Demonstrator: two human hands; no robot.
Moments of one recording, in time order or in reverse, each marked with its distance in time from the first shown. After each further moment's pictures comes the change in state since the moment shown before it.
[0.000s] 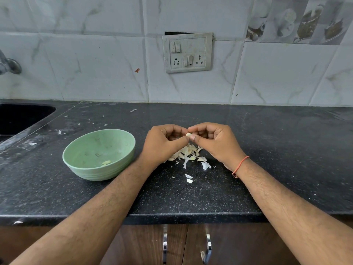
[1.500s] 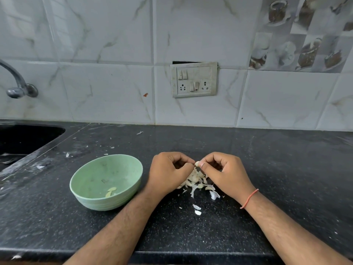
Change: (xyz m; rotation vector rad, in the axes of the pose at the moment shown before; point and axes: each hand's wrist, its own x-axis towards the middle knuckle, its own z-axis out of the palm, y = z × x) left_hand -0.003 0.008 -0.002 0.242 0.106 0.020; right_hand -0.009 -0.013 0.003 -0.266 0.060 0.010
